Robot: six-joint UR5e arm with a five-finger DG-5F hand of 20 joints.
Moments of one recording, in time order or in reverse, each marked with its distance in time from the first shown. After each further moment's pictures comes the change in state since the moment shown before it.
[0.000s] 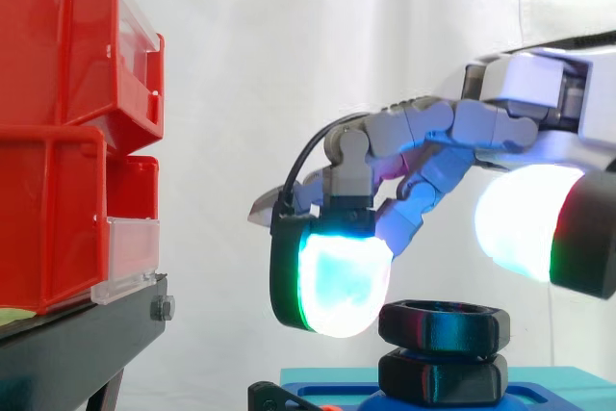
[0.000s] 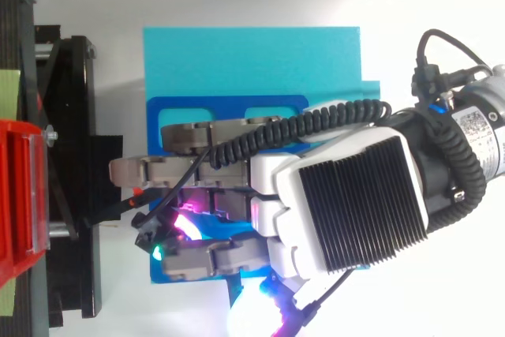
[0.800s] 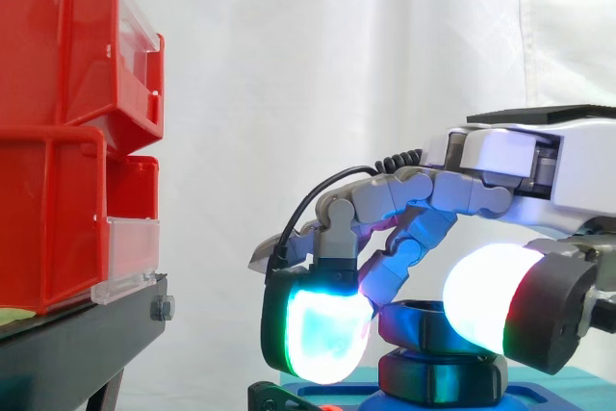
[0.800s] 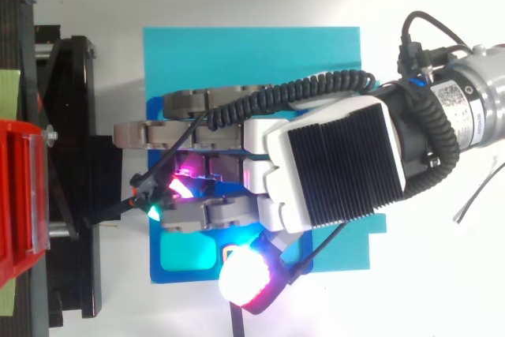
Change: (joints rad) arm -0.031 -0.037 -0.012 0.059 -0.012 -0.010
